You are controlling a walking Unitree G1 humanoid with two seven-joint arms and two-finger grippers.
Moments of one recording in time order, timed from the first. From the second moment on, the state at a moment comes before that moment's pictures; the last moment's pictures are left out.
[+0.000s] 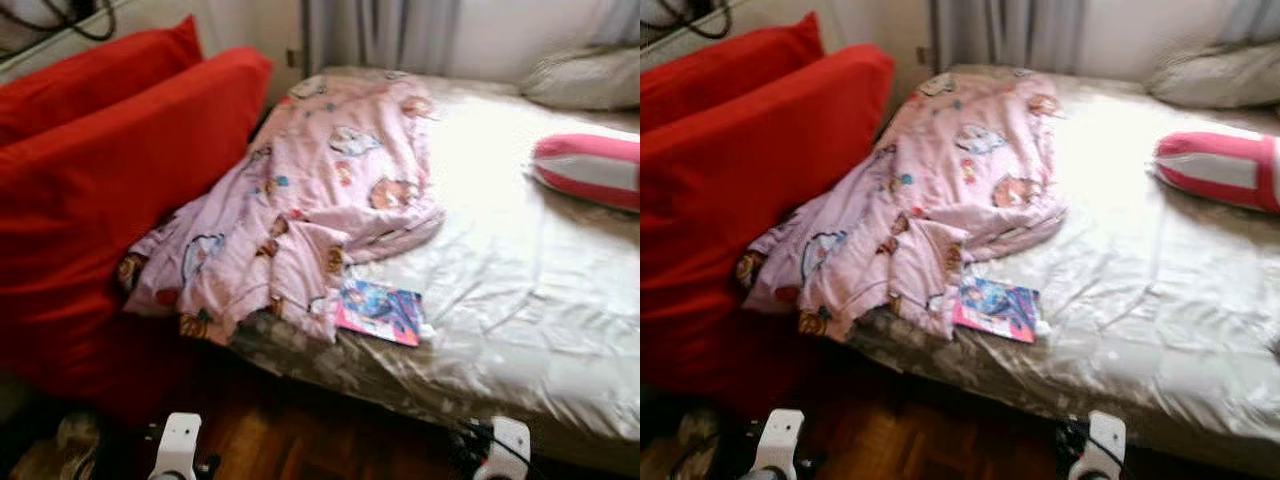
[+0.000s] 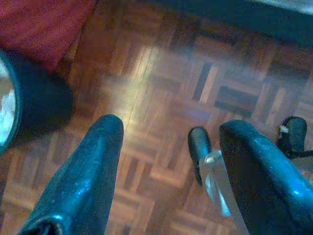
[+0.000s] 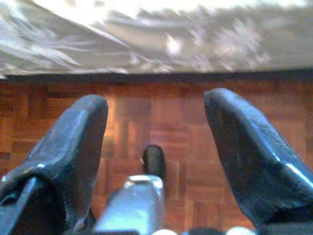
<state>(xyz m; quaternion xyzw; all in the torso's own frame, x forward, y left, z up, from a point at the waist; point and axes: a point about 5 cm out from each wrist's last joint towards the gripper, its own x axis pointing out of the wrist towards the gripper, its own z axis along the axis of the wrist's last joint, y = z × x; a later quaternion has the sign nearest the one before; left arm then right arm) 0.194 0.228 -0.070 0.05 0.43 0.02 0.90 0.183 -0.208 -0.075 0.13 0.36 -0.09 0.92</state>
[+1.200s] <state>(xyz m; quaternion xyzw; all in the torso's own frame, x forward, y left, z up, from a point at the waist) 0.274 0.212 0.010 0.02 0.13 -0.03 0.99 0.242 -0.198 -0.018 0.08 0.14 -0.03 0.99</state>
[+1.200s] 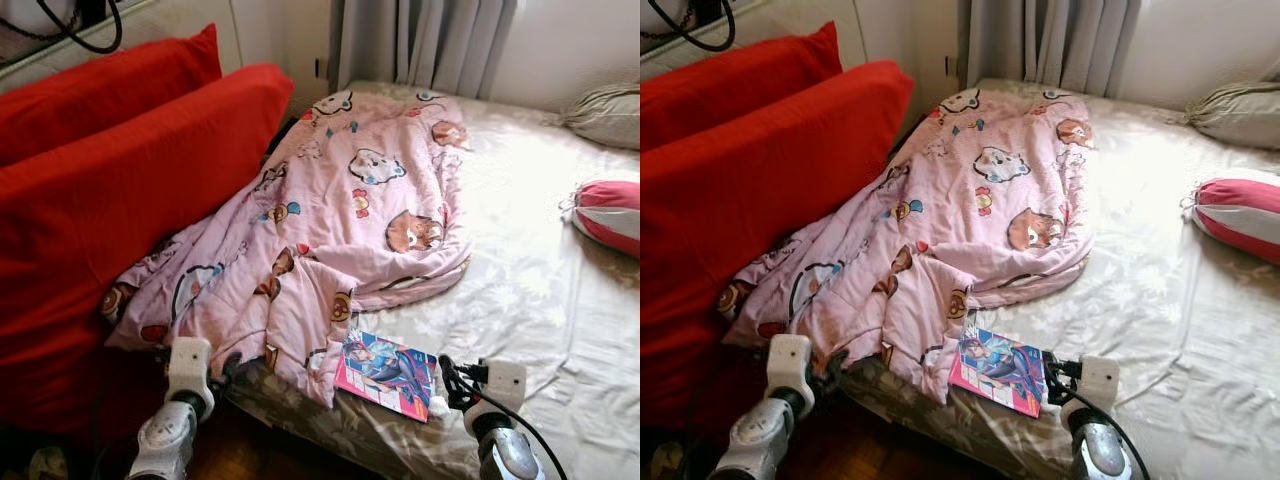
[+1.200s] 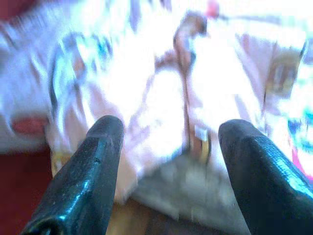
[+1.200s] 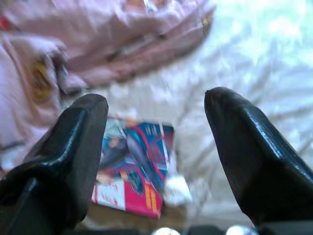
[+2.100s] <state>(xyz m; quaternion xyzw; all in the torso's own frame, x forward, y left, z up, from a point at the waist) 0.284 0.206 0.037 0.01 0.06 -0.05 1.00 0.238 -0.198 -0.015 0.07 0.13 -0.07 0.99</state>
